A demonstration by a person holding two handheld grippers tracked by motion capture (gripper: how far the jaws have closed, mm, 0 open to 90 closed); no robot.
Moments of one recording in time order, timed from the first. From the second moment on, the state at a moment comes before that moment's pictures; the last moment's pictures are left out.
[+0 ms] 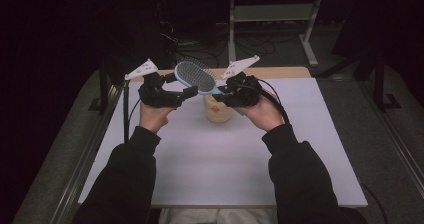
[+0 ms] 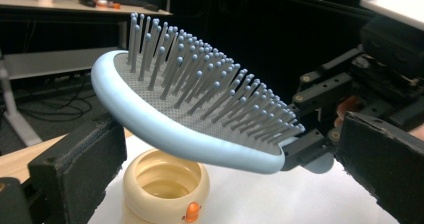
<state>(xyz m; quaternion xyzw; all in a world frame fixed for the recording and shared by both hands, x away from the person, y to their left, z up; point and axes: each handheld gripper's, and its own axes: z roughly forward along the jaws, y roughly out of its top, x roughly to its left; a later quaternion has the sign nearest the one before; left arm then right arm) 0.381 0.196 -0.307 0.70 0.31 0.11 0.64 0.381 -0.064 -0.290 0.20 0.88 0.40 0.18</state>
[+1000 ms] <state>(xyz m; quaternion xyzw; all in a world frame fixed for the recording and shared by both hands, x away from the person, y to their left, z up) 0.400 0.171 -0.293 0.63 0.41 0.07 0.66 0.381 -0.065 -0.291 0.22 0.85 0.42 0.22</state>
